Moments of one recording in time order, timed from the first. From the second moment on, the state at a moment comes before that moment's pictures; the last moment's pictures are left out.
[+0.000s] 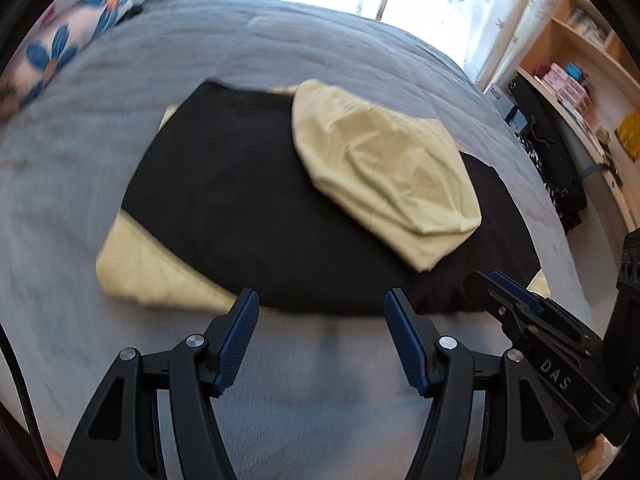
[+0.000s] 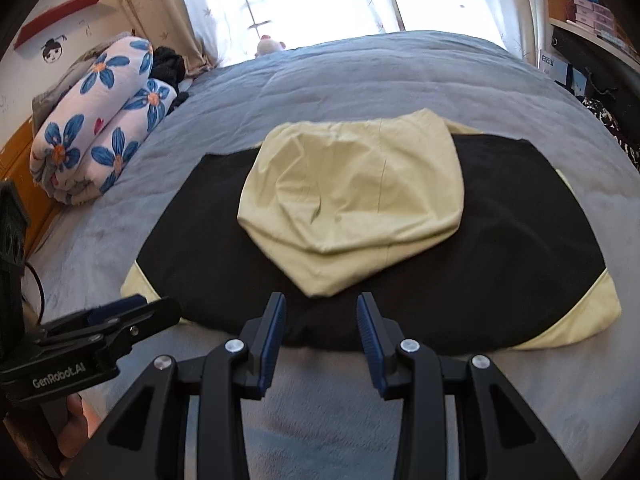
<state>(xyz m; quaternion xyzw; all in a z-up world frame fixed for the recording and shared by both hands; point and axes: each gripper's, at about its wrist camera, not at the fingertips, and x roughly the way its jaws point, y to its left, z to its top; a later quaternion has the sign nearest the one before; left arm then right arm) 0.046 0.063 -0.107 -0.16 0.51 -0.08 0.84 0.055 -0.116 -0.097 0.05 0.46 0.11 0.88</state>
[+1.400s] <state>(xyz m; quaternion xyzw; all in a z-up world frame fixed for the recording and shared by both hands) 0.109 0.112 -0.130 -0.23 0.35 0.00 0.91 0.199 -0.084 -0.152 -0.02 0.48 0.10 0.87</state>
